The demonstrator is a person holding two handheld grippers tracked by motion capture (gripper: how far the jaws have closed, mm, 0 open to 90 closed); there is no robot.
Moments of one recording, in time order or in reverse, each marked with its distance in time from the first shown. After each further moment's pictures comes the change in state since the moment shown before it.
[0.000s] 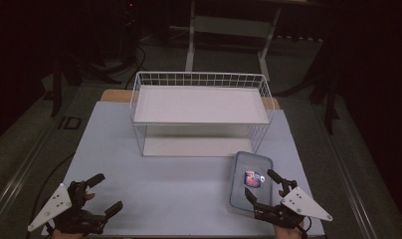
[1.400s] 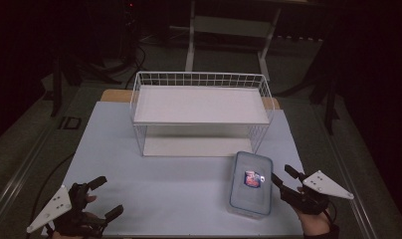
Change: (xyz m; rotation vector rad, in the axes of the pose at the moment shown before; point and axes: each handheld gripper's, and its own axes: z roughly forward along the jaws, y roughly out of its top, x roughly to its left) left arm -0.004 0.000 -0.001 0.010 -0.043 -0.017; right arm -0.065 -0.004 -0.013 0.217 -0.112 0.057
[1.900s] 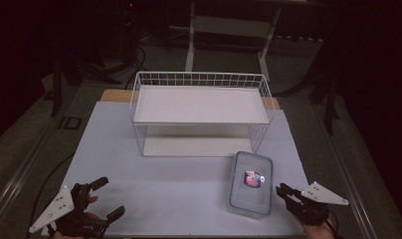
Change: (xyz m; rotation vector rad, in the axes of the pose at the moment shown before) left arm -0.002 -0.001 0.002 0.013 -0.005 0.011; right arm -0.010 -0.042 -0.002 0.155 0.079 0.015
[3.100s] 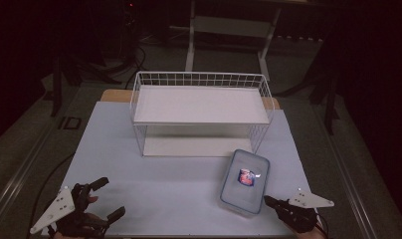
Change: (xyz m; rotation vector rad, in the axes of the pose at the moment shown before) left arm -0.001 -0.001 0.001 0.002 0.001 0.014; right arm 0.020 -0.008 0.011 0.046 0.191 -0.052
